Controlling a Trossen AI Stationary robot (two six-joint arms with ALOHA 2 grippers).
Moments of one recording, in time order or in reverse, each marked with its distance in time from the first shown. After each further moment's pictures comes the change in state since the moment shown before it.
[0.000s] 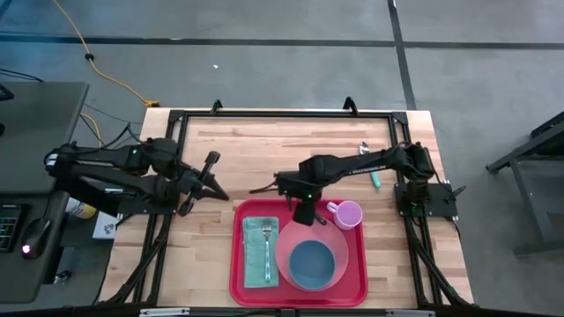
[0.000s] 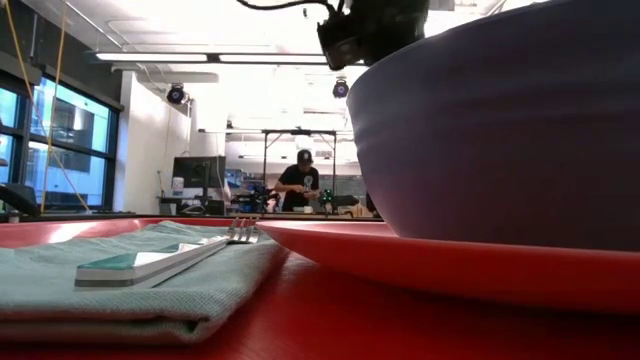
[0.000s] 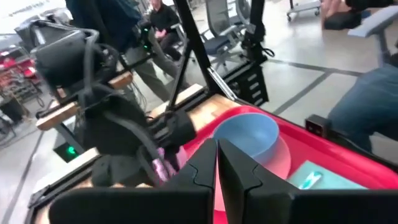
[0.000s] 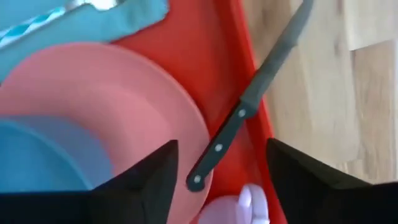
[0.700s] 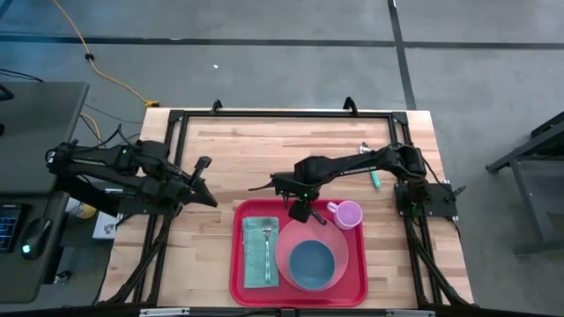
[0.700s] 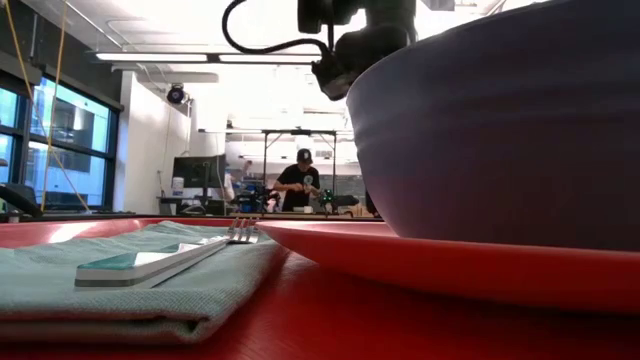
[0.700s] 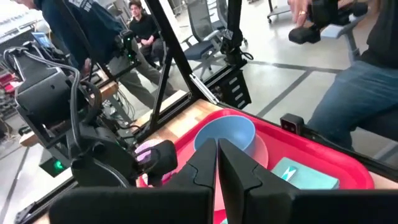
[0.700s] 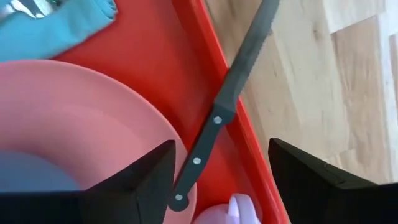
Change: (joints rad) left arm -0.067 -0.079 0.000 -0.091 -0.001 0.028; right arm -0.029 0.065 -0.005 -0.008 0.057 0.090
